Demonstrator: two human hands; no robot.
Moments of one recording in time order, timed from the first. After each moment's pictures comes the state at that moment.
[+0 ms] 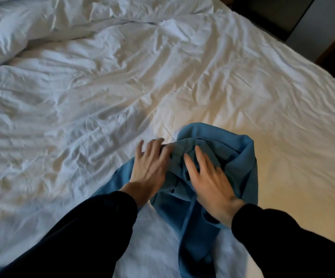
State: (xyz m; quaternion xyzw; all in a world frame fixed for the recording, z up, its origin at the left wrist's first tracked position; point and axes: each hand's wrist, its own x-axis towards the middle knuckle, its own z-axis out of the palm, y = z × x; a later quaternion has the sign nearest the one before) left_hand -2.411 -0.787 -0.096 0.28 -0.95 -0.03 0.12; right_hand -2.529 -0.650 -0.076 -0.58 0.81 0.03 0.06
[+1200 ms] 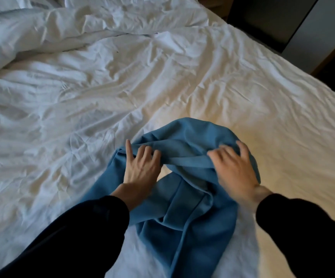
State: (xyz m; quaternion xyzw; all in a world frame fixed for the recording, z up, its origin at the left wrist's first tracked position) left_hand -2.463 -0.831 -0.117 0.32 -0.94 0.06 0.04; right_hand -2.646 -0.674 -0.078 -0.60 0.80 0.01 -0.11
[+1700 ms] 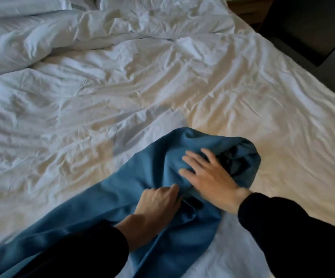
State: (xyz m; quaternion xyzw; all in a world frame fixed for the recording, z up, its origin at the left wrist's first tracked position) left_hand -2.496 -0.721 -0.079 0.36 -0.93 -0.13 0.00; right_hand -2.674 -0.690 -0.078 -0.79 0.60 -0.01 -0.11
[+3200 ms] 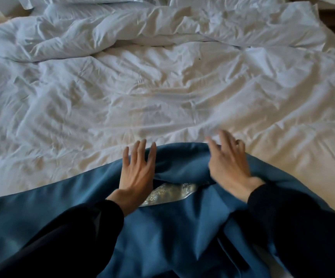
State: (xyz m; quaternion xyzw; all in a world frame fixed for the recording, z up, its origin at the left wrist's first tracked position) left_hand -2.408 -0.884 -0.116 0.56 -0.83 0.06 0.01; right_hand -2.645 -0.865 -0.086 -0.72 0.69 -0.05 -0.04
